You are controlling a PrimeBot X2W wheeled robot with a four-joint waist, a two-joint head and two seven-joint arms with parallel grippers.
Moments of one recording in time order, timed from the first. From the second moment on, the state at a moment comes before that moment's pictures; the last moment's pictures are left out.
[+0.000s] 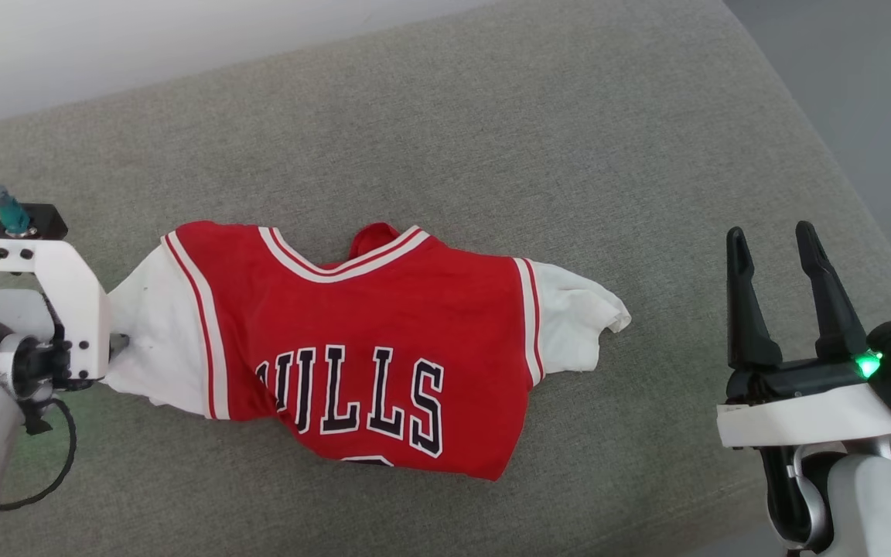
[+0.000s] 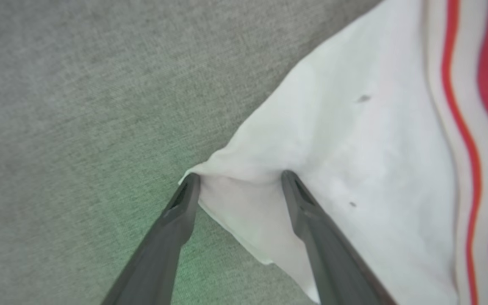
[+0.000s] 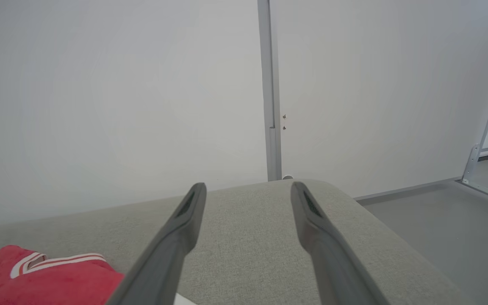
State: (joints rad) left arm -0.75 0.62 -0.53 0.78 -0.74 -0.03 0.80; right arm -0.16 -0.05 -0.01 -0.02 0.25 0.13 -0.22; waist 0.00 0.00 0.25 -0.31
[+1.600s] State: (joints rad) left arm -0.55 0.73 -0.46 0.49 -0.87 0.11 0.87; right arm -0.16 -0.05 -0.09 -0.04 0.20 0.13 -0.13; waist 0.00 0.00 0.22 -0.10
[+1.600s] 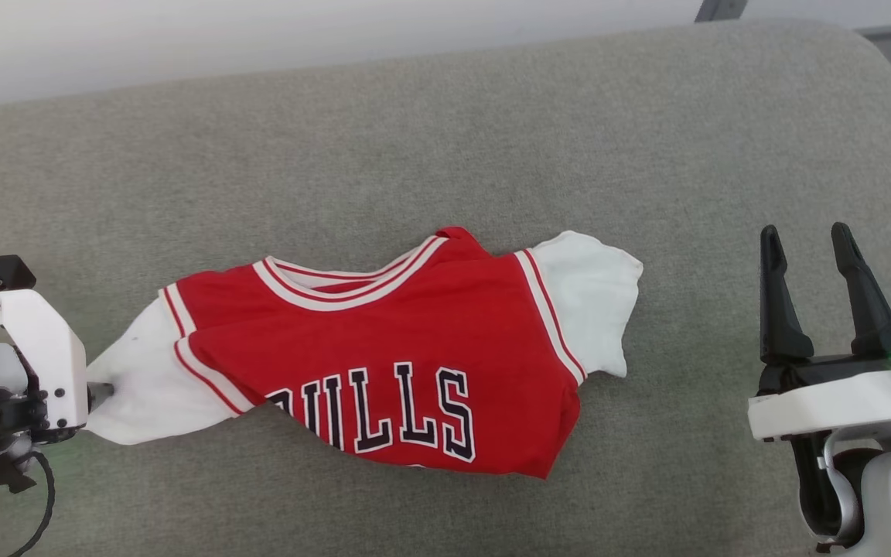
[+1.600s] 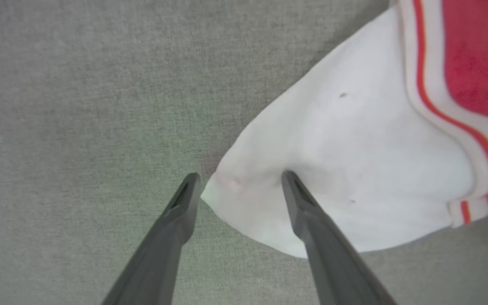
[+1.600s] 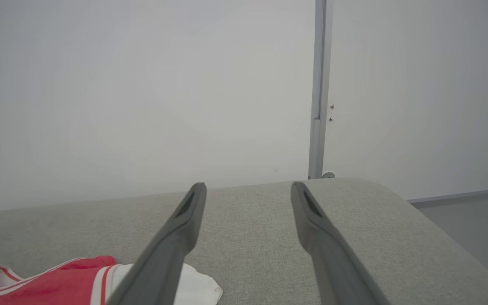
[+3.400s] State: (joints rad) left arm -0.77 0.54 -0.50 0.60 -0.91 0.01 0.82; right arm -0.65 -0.37 0.30 0.36 0.63 0.13 0.82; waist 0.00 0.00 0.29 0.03
